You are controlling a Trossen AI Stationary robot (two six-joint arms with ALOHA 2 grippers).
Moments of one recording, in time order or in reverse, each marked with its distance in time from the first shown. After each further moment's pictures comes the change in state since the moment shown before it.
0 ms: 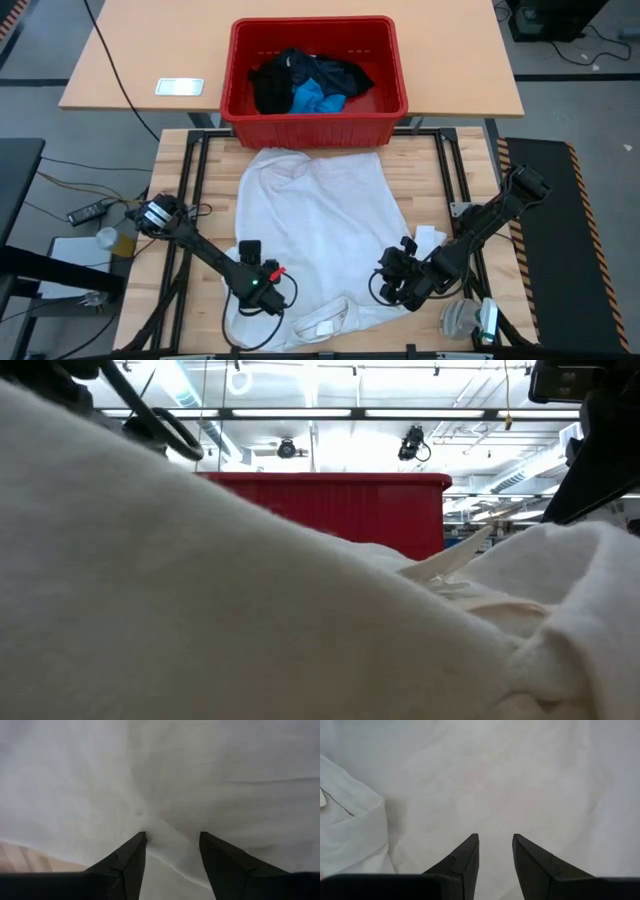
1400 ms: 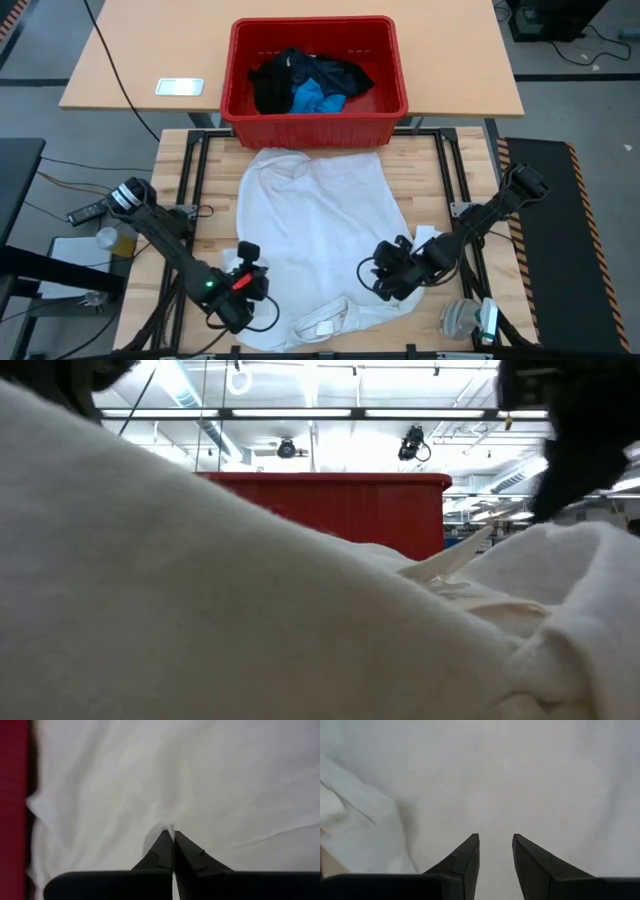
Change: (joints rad) left arm -0.195 -0.280 -0.104 0.251 -0.507 0.198; right arm -0.094 -0.001 0.060 -0.047 -0.202 0.000
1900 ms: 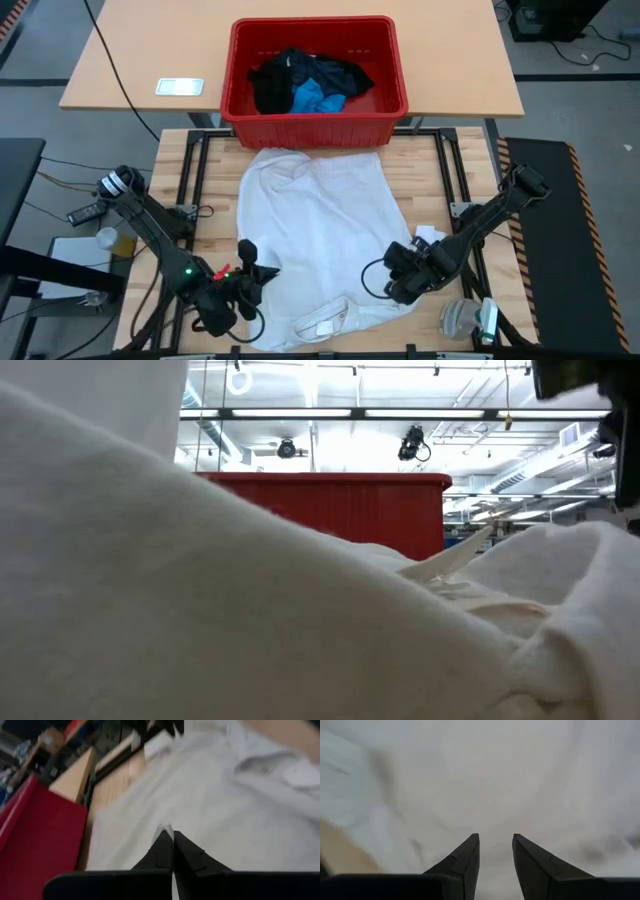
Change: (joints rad) left arm -0.031 -0.148 -0.001 0.374 -0.229 0.392; right arm 0.042 0.000 0.148 -0.326 -0.114 0.116
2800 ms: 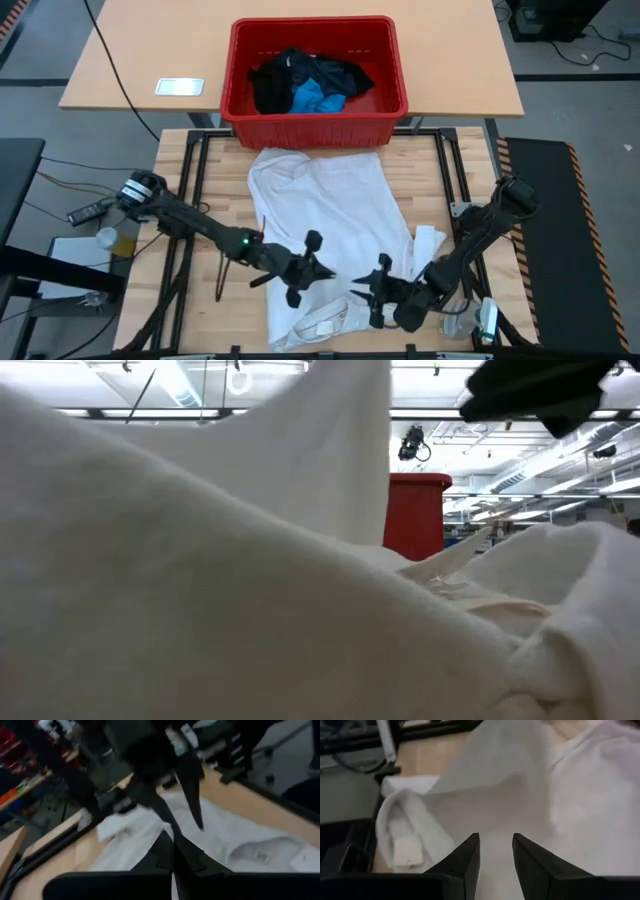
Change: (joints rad) left arm 0.420 0.181 -0.100 0.850 0.752 0.526; right arm 0.099 0.161 -0.111 0.878 0.522 -0.561
